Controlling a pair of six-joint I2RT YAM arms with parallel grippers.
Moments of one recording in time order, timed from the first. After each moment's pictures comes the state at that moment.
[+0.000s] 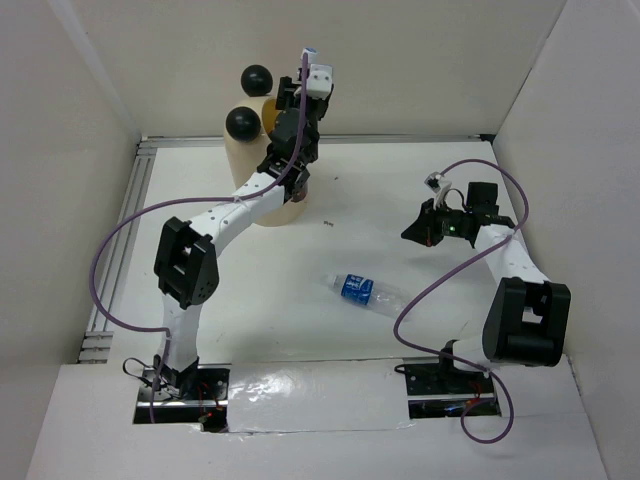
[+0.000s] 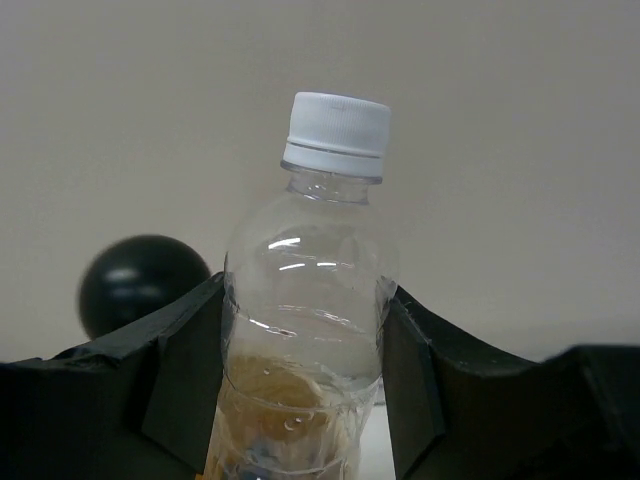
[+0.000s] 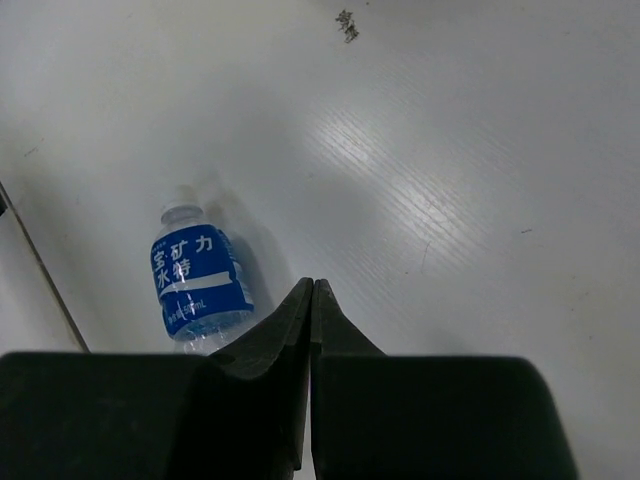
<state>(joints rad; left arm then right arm) -0.62 2.03 1.89 0.52 -0.62 0.36 -0.15 1.40 0.91 -0.41 -0.95 -0.35</state>
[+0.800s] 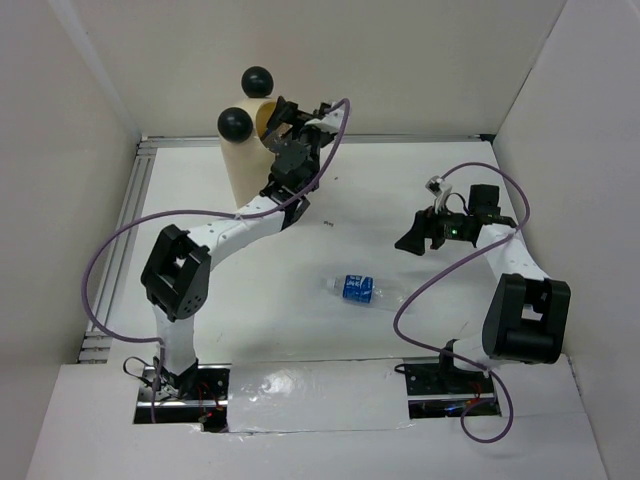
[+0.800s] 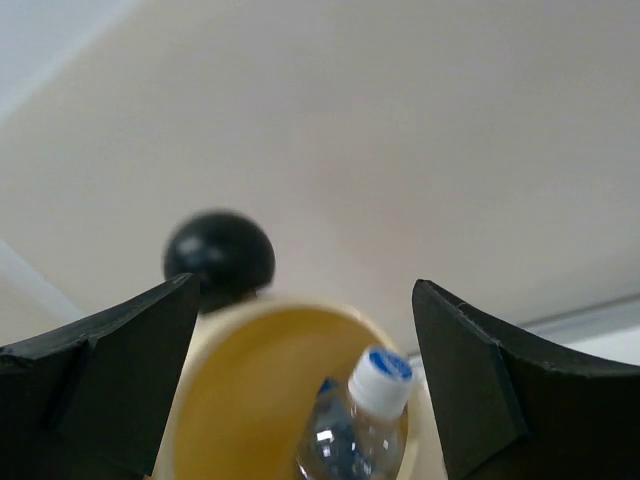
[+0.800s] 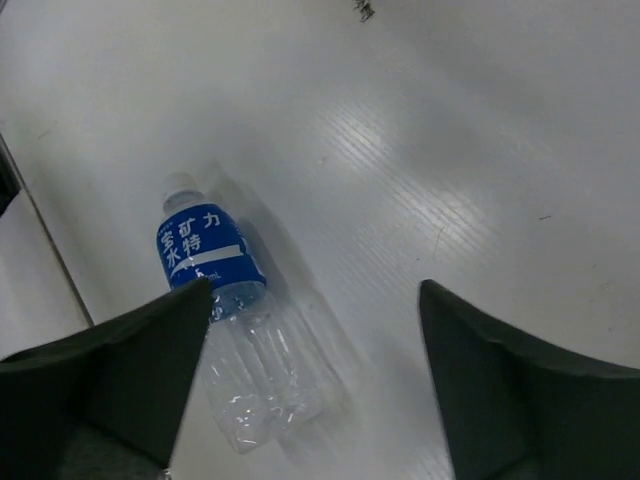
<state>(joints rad) -0.66 1.91 1.54 0.77 -0.65 0.76 -0.18 1.42 0.91 -0.48 -0.99 -0.42</state>
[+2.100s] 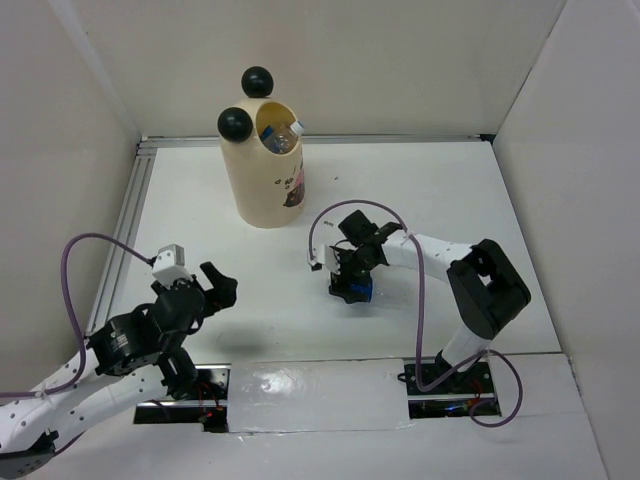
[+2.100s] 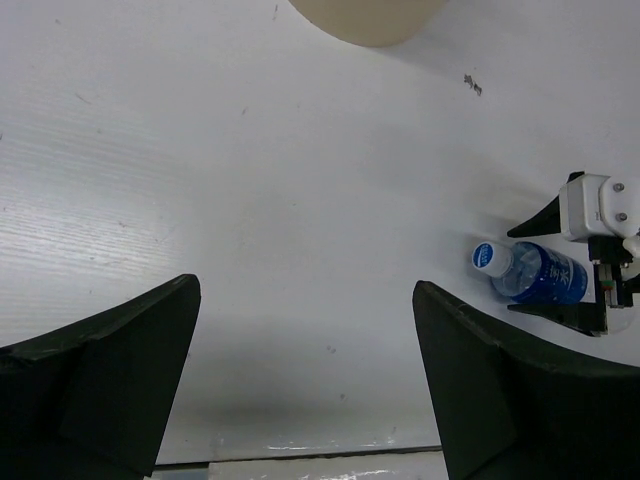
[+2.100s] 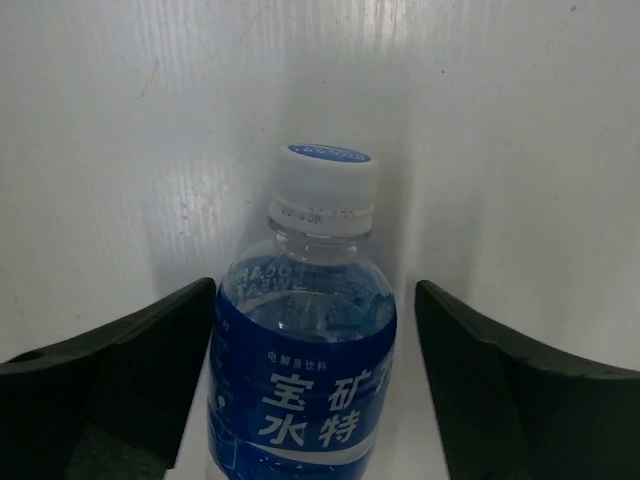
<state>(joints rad) -0.92 0.44 0.66 -0.86 -0.70 -0.96 0.64 1.65 0.99 -0.58 -0.42 -0.83</state>
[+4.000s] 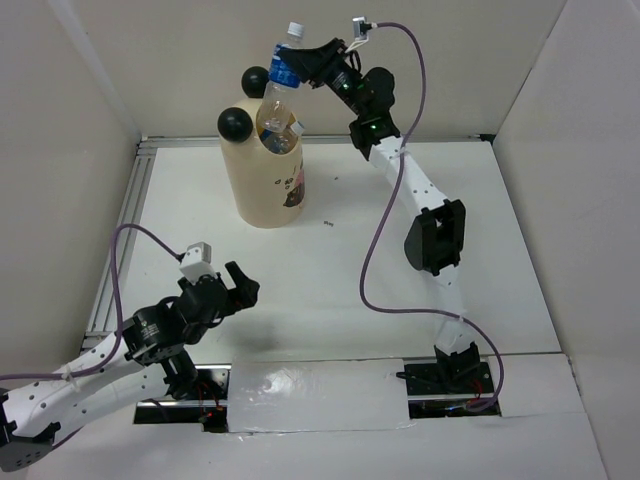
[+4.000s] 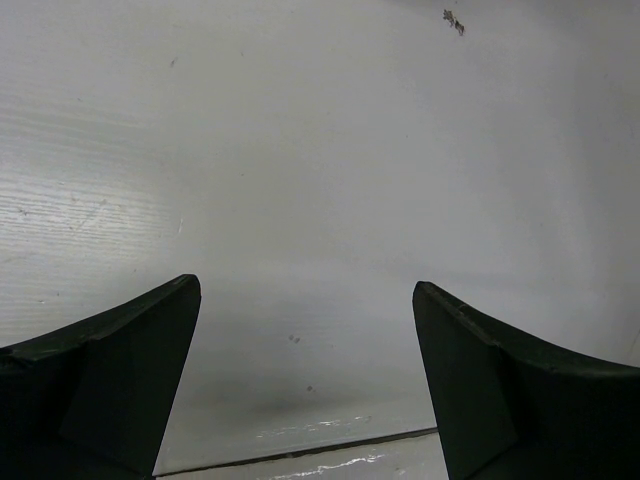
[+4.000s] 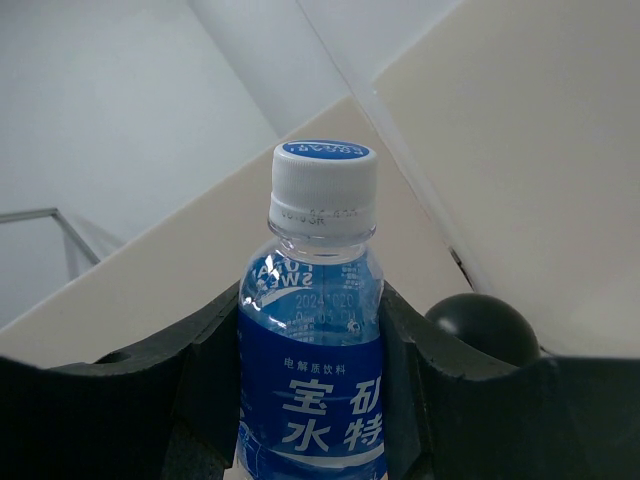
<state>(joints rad) -0.92 0.56 0.57 -0.67 -0.59 -0.98 0.42 2.30 2.38 0.54 -0.47 0.94</state>
